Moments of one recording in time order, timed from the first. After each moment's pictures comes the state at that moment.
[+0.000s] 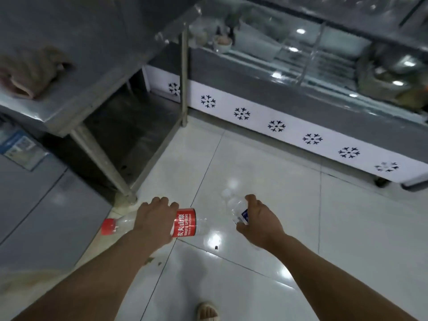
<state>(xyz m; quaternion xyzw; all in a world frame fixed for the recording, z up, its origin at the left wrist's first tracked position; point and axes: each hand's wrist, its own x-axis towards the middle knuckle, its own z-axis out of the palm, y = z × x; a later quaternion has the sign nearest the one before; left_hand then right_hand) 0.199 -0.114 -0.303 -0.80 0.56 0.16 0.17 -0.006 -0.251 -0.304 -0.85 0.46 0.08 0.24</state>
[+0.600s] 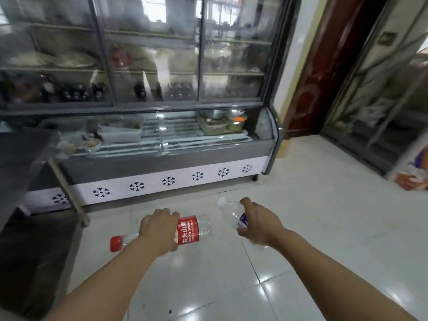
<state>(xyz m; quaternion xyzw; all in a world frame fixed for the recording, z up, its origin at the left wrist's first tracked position) 0.002 -0.178 -0.050 -0.63 0.77 0.03 0.09 -0.251 -0.174 -0.034 -0.75 0.65 -0.05 0.11</state>
